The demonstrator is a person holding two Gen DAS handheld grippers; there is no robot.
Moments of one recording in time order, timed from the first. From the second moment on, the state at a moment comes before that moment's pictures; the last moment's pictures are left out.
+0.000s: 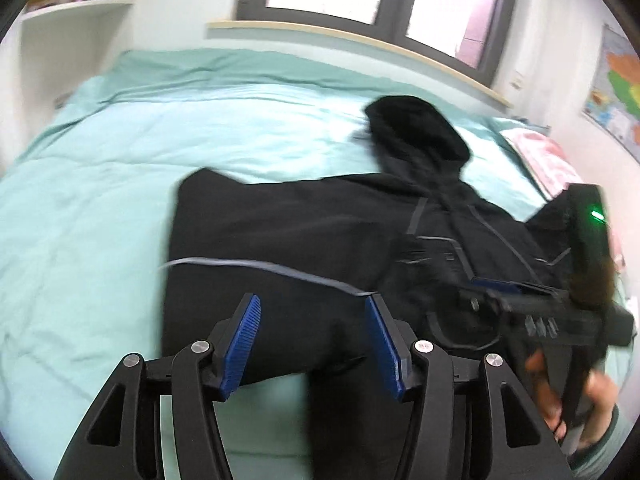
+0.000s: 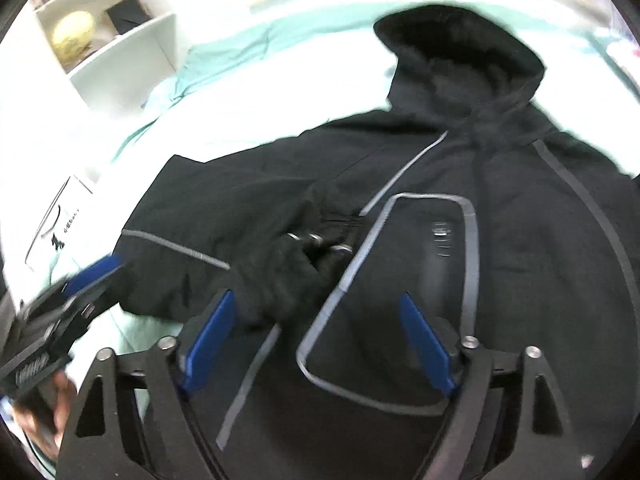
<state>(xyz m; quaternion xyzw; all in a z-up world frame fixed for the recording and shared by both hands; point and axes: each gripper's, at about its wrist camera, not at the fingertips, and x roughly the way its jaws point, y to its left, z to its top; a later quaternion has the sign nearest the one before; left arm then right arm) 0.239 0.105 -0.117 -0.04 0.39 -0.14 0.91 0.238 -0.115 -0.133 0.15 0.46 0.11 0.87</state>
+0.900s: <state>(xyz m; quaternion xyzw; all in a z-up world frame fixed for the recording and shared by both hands) 0.278 -0.005 -0.111 0.01 0.41 -0.18 0.90 0.211 -0.296 -0.032 0.10 0.35 -0.04 0.93</state>
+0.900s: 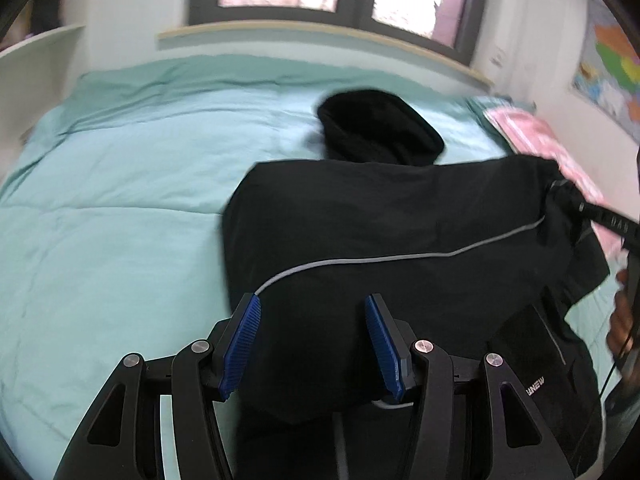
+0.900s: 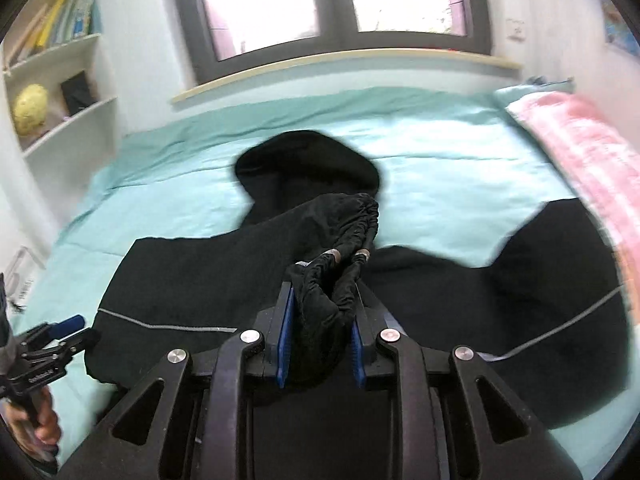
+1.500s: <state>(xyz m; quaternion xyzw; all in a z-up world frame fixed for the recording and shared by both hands) 0.305 -0.040 -0.175 0.02 0.48 -0.19 0.85 0.187 -0.404 -0.150 0.14 0.48 -0.11 0.86</state>
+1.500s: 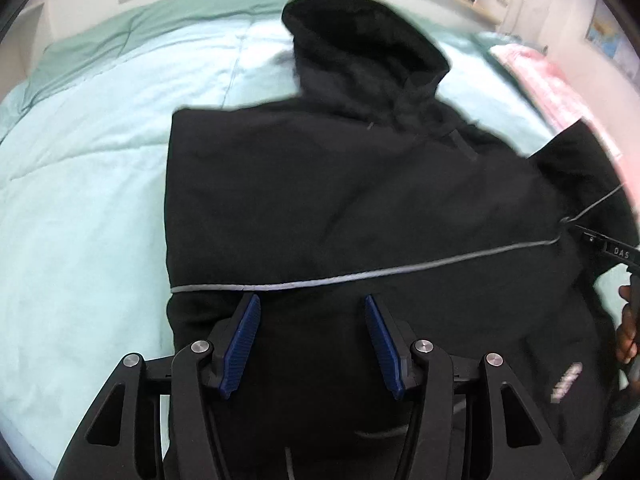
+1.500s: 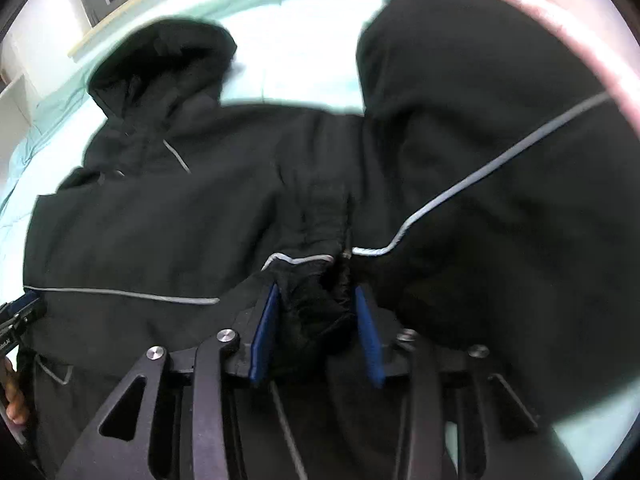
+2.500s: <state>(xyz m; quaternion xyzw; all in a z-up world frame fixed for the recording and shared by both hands) 0.253 -0.160 -0.116 0.07 0.46 -0.22 0.86 0.073 -0.384 -0.090 0.12 0.42 -0.05 0.90</state>
